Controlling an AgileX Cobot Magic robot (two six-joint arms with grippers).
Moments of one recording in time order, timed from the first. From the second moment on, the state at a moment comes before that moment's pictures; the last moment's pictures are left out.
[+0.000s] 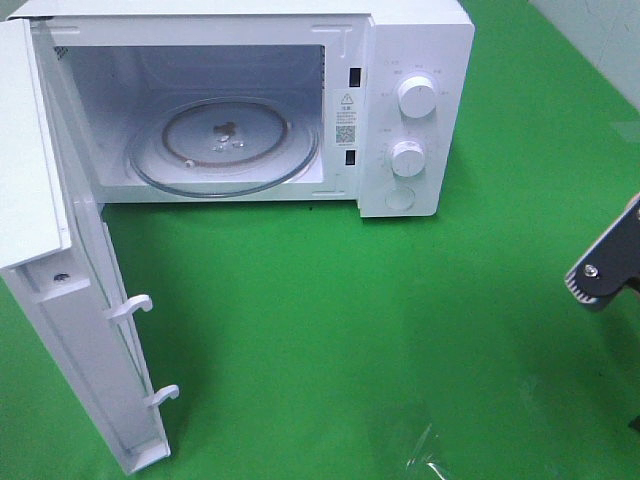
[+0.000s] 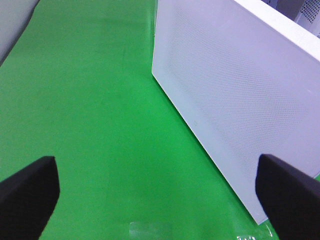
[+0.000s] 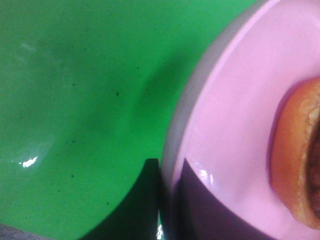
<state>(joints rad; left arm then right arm) 0.01 0.00 -0.52 -0.10 1.08 0.03 0.74 1.12 -0.42 -0.82 0.86 0.52</state>
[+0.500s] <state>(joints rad) 0.01 0.00 -0.52 -0.10 1.08 0.03 0.74 1.37 -0.53 -0.82 0.88 0.76</state>
